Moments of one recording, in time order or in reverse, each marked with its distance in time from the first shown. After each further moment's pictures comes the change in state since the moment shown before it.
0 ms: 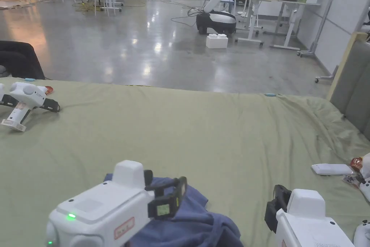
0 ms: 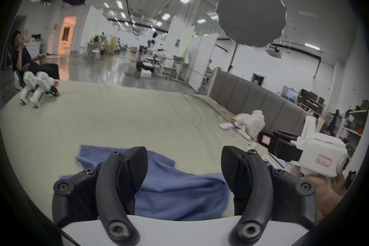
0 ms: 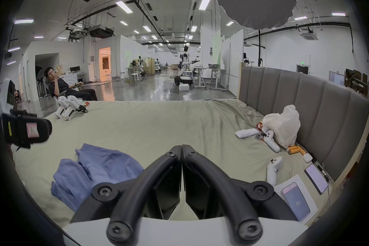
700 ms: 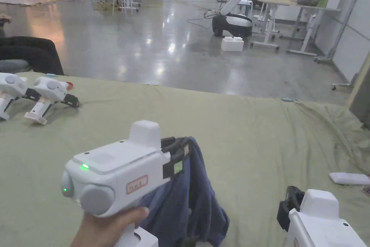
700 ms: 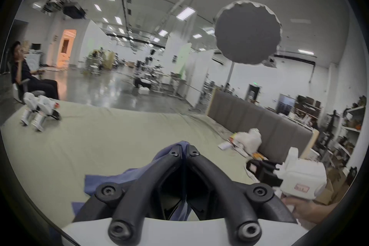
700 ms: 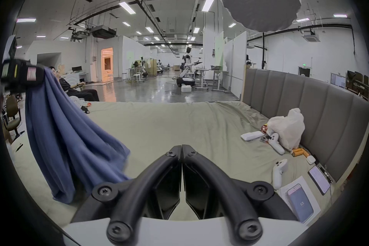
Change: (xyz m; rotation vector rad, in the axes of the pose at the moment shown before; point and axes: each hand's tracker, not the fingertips) left arm 0.006 0.041 -0.014 0.027 -0.140 -0.037; right arm -0.002 -0.001 -0.010 -0.003 -0.013 0.003
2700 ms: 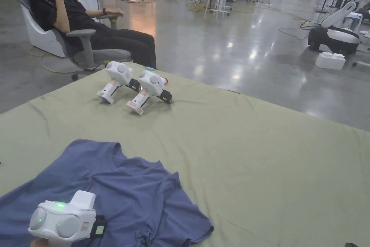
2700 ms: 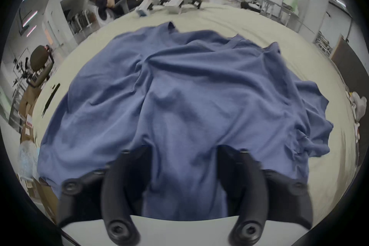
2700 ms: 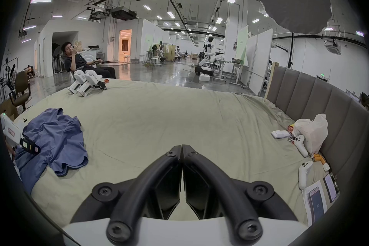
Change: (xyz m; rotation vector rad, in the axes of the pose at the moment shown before) left arm -0.259 -0.151 0.167 -0.567 0.853 0.239; right arm -0.113 -0.021 -0.046 -0.105 0.128 0.135
